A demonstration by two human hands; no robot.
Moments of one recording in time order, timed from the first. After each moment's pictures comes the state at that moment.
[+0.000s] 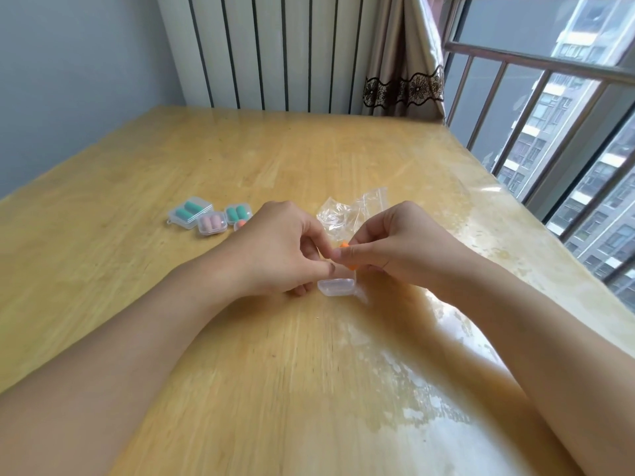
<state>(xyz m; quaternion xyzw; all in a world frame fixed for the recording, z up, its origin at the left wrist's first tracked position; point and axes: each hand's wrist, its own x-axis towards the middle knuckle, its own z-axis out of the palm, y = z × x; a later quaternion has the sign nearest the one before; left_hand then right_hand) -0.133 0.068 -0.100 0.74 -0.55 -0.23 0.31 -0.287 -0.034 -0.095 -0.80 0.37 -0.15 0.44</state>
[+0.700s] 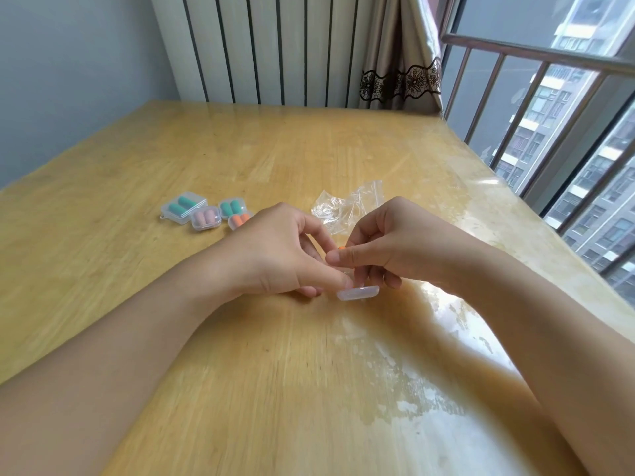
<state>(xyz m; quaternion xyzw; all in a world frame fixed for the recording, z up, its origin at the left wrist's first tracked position) -0.148 0.074 -0.092 0.73 -0.48 -0.35 0.33 -0.294 -0.037 -0.088 -0.82 0.32 -0.07 0.47</state>
